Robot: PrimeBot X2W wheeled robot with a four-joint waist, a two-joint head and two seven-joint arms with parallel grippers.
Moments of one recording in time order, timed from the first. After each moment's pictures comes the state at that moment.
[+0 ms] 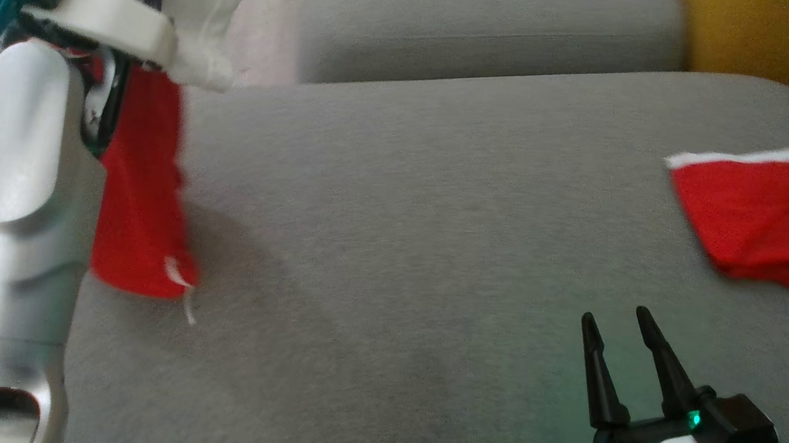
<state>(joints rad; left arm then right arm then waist) -0.90 0.24 -0.20 0.46 -0.09 -0.08 -0.09 0.12 -0.09 0.16 0.11 0.18 0.13 -0.25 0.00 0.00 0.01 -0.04</state>
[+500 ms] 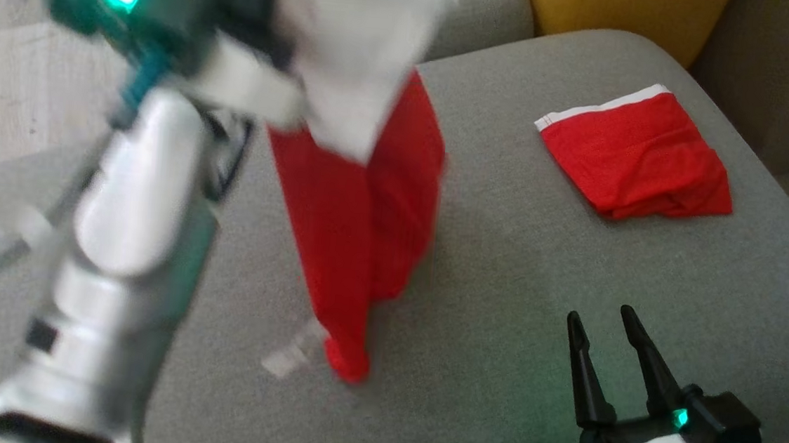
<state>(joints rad) -0.86 0.11 -0.30 0.35 -0.09 -0.05 -0.12 0.11 -0.07 0.19 0.11 0.19 0.13 -0.25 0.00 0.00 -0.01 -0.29</state>
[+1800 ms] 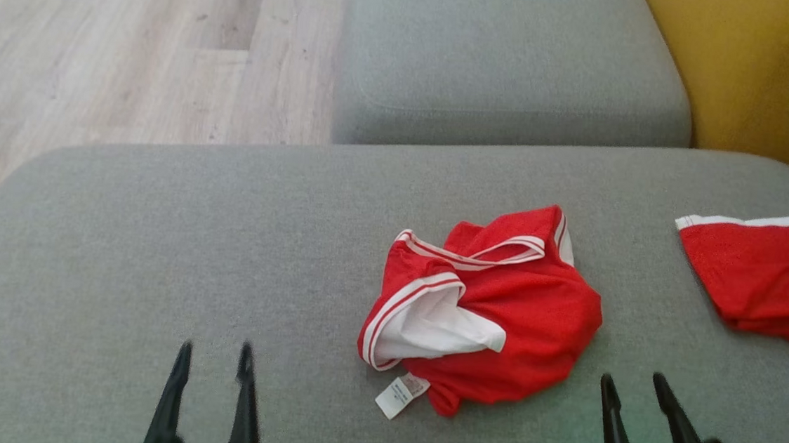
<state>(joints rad) 0.22 0.05 -0.26 0.03 -0.17 0.19 -0.25 0.21 -0.07 0.09 0.20 0.17 0.13 -0.25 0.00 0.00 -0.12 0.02</state>
